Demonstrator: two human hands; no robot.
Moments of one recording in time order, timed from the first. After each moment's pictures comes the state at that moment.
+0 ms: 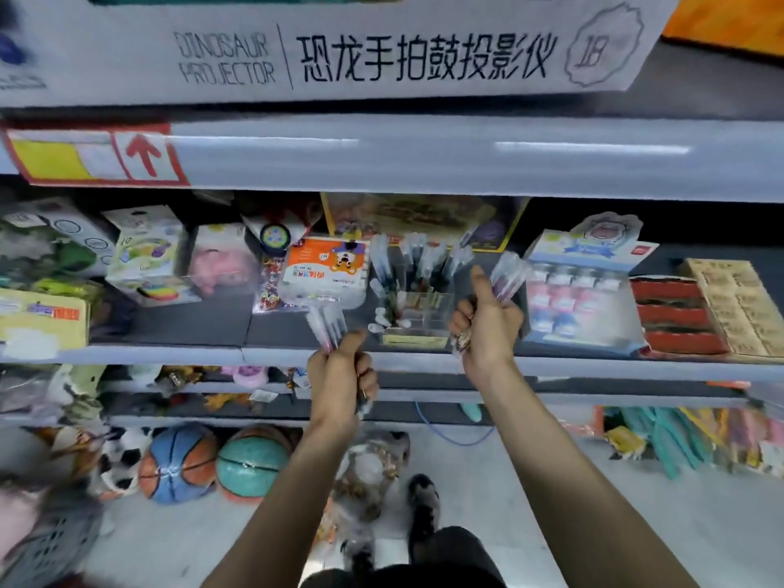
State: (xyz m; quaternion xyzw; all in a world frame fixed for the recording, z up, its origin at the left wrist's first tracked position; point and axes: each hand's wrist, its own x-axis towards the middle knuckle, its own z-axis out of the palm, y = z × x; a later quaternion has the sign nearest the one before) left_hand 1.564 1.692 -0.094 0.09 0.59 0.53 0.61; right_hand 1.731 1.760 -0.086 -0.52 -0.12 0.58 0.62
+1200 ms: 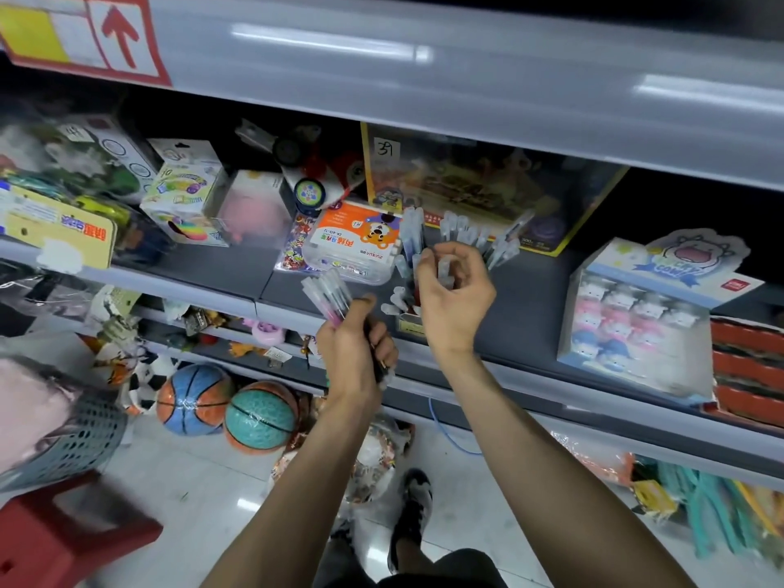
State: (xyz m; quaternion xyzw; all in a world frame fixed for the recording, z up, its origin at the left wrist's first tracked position) left_hand 1.597 1.709 -0.102 0.00 0.53 0.67 0.53; right_hand 1.674 1.799 -0.141 -0.53 -0.46 0.35 0.62
